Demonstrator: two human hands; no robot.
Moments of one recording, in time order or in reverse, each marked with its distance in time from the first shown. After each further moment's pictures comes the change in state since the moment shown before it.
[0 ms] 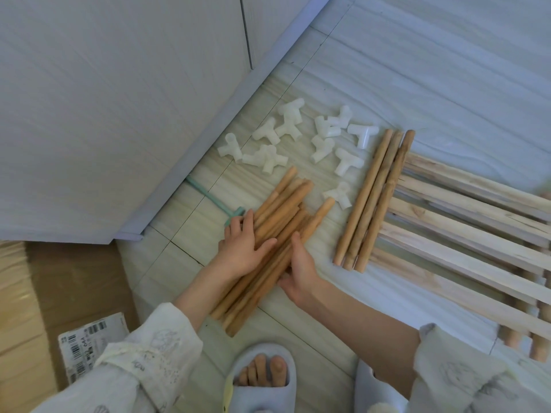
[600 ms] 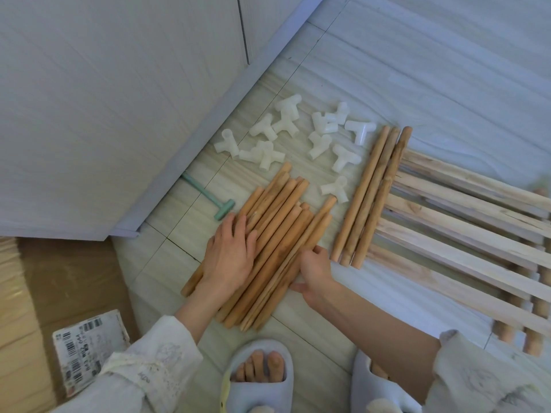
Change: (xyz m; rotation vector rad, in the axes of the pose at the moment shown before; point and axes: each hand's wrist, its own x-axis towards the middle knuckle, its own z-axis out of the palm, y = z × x) left_hand -0.013 -0.020 0.021 0.193 0.351 0.121; right_hand -0.009 -0.011 -0.022 -0.251 0.278 -0.037
